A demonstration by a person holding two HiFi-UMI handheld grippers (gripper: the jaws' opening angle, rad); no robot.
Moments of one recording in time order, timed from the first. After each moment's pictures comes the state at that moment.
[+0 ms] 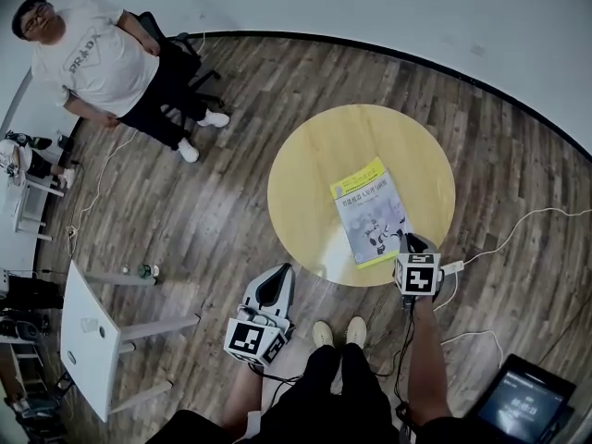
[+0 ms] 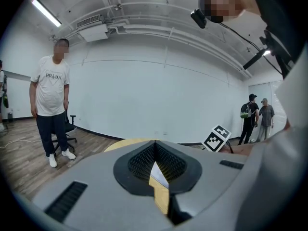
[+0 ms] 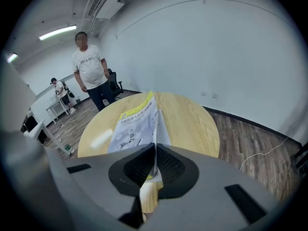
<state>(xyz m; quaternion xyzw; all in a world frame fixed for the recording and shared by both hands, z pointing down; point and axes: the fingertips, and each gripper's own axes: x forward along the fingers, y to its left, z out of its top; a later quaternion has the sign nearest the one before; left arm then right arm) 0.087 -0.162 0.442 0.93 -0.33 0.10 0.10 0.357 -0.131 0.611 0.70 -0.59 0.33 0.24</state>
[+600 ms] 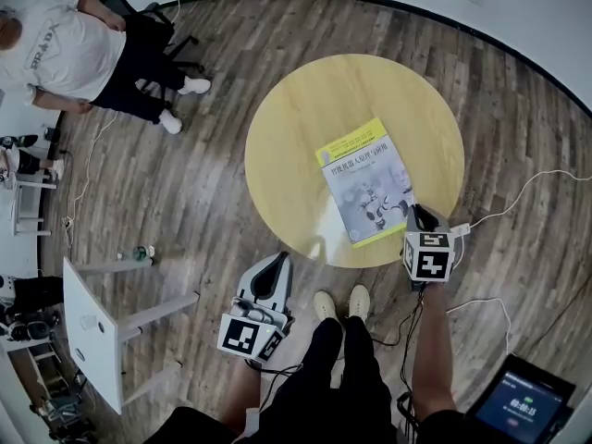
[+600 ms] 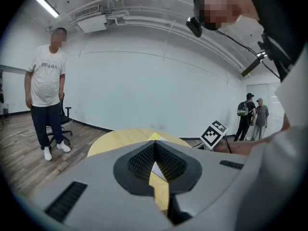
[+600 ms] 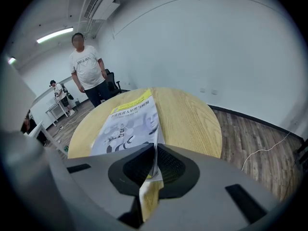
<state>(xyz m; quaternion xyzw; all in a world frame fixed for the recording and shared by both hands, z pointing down) 0.109 -0.164 0.491 0.93 -0.31 0.12 0.12 0.377 -0.133 0.645 0.70 -0.58 0.34 0.23</state>
